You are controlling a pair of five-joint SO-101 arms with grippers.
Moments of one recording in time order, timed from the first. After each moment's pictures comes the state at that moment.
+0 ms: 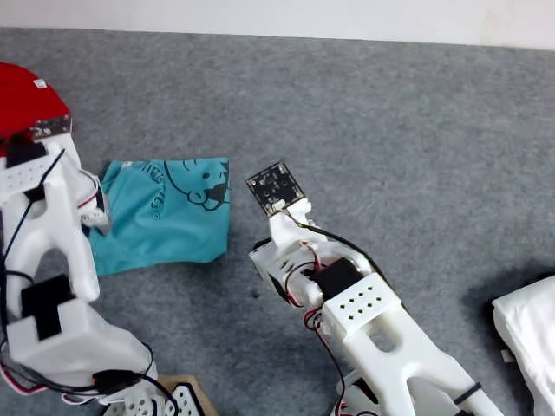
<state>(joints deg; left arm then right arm) -30.4 6.7 12.7 77.9 -4.8 -39.2 -39.4 57.2 39.8 1.8</state>
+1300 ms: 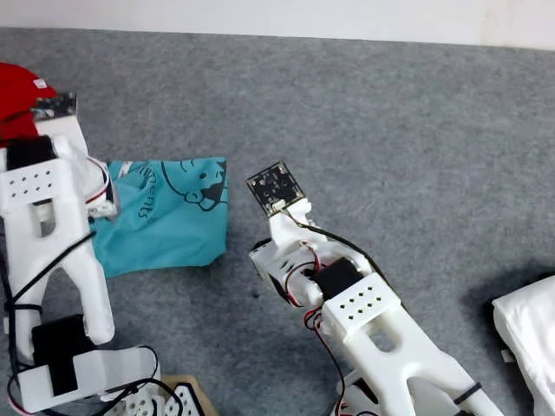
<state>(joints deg) -24.7 -8.0 10.2 86.8 -1.1 -39.2 -39.4 57.2 39.8 1.8</state>
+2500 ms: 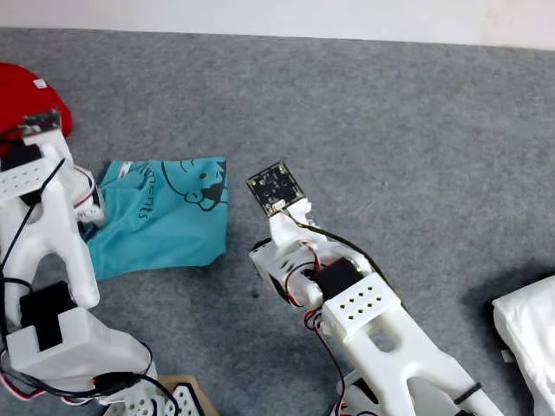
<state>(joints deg) -31.1 4.7 12.7 75.3 -2.5 -39.2 -39.4 57.2 39.7 1.8</state>
